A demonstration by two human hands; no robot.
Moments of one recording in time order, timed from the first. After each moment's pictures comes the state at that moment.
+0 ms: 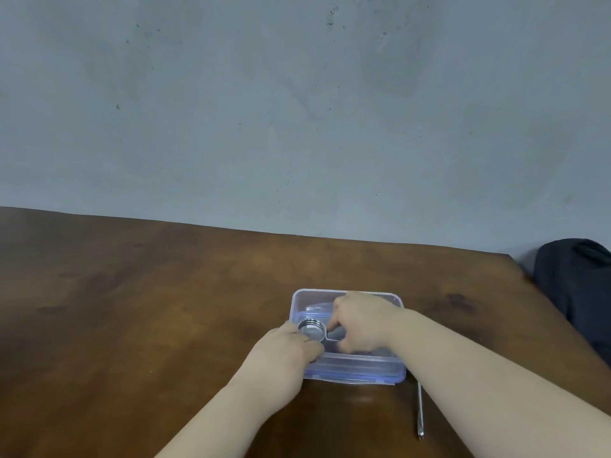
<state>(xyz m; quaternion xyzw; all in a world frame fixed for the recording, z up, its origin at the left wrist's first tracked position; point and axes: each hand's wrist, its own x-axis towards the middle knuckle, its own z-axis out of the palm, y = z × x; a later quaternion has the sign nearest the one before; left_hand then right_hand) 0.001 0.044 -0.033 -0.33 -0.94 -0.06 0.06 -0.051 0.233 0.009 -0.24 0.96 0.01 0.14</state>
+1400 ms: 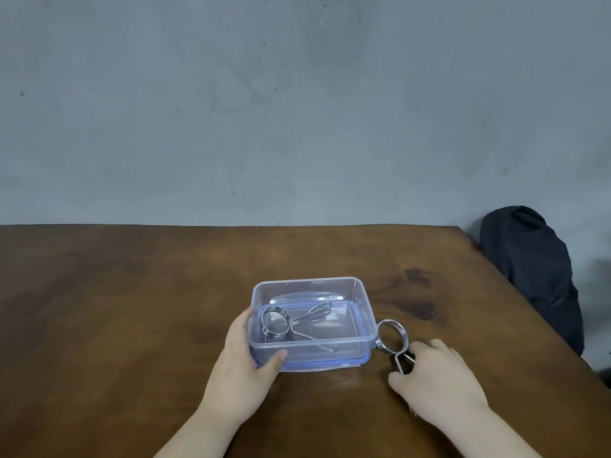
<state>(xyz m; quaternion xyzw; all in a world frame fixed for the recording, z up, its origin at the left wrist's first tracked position) 0.001 0.044 -0.088 -0.10 -0.86 -0.49 0.05 0.079 0.325 -0.044 0.24 0.96 -0.16 0.05</state>
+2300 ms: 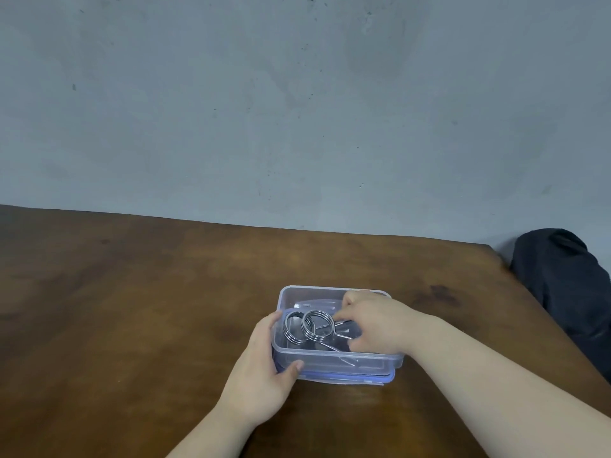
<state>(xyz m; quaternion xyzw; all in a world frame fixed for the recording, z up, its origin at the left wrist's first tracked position) 0.000 0.042 -0.083 -0.13 -0.87 -0.48 0.05 -0.040 0.279 0.001 -0.20 0.97 -0.02 0.13</state>
